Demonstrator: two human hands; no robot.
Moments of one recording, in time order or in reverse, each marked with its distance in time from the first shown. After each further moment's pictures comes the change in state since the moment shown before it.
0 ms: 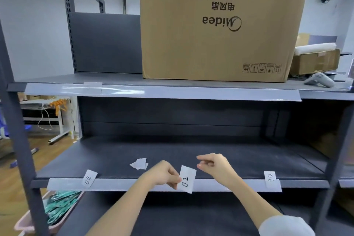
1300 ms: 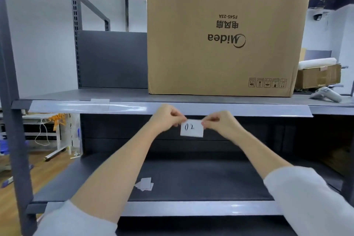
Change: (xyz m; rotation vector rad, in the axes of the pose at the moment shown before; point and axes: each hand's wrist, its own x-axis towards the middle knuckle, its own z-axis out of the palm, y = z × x) left_hand 0.001 0.107 -0.125 0.026 0.474 0.424; right_hand 0.069 -0.118 -0.064 0.014 0.171 -0.207
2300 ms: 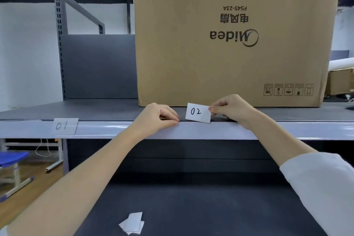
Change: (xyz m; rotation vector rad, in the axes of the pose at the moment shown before) left_hand 0.101 -0.031 -0.008 0.141 0.053 0.264; right_hand 0.124 0.024 -0.044 0.111 -0.044 0.052
